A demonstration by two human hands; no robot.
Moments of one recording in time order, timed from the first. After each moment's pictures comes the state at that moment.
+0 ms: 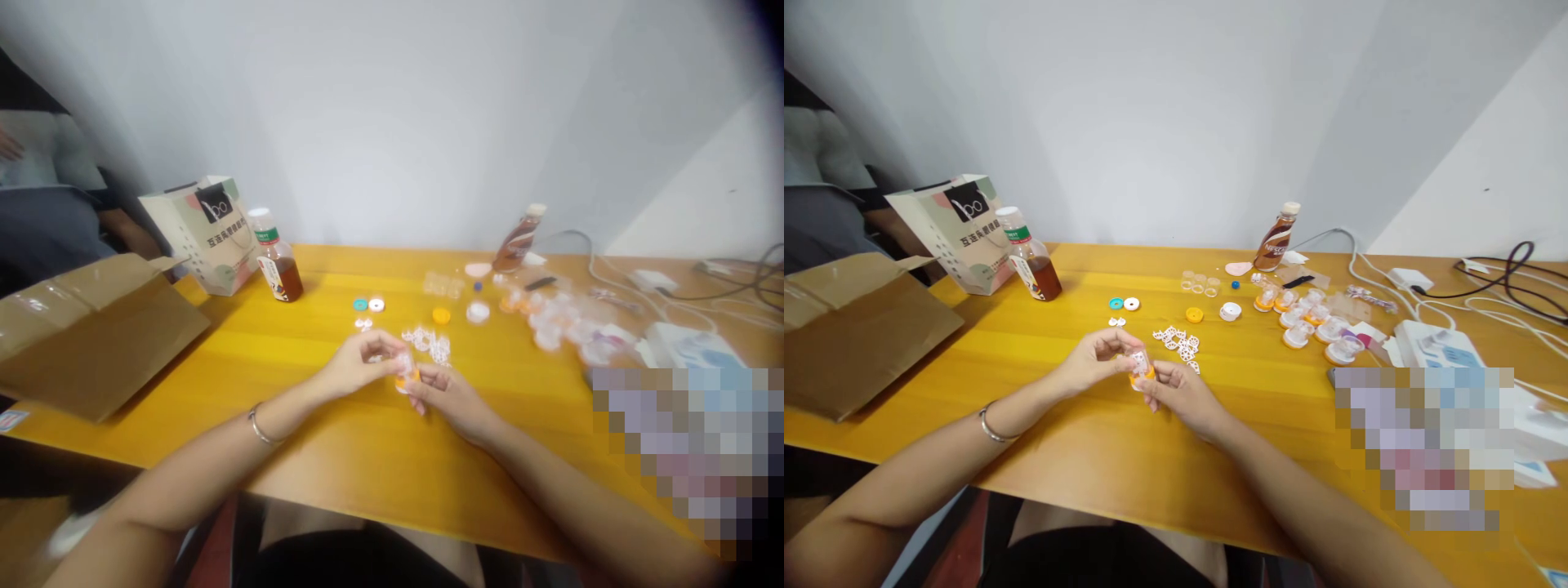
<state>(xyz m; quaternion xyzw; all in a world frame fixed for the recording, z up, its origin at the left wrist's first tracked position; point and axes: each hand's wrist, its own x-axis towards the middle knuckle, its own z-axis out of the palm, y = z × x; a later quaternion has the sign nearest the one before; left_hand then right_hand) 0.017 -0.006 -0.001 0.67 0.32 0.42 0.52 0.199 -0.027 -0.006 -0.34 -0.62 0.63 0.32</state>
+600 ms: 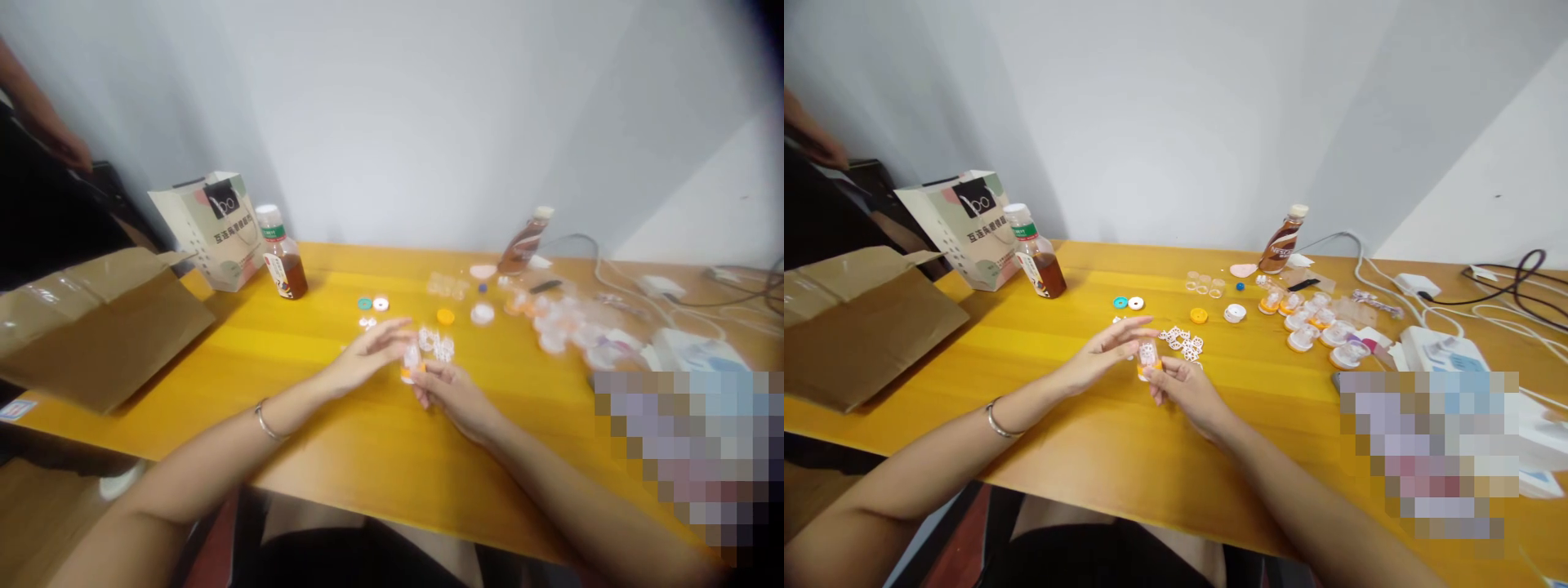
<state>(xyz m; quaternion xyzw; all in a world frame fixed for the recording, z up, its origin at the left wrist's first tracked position) 0.020 -0.005 0.005 0.64 0.30 0.43 0.56 0.196 -0.024 -0.008 -0.37 -0.58 0.63 0.36</state>
